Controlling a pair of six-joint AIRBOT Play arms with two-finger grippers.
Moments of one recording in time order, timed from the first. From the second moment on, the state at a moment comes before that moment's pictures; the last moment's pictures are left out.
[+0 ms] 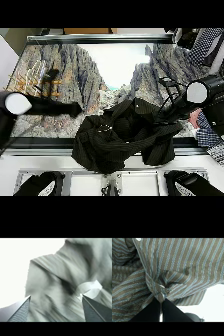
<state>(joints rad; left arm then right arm) -0.21 -0.95 1.12 1.32 -1.28 -1.65 0.35 -1.07 1.28 -1.46 1.70 1.80</state>
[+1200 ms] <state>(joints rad) 0.17 -1.75 1.40 2.13 -0.93 -1.59 0.35 -1.07 1.28 -1.45 1.70 1.80</state>
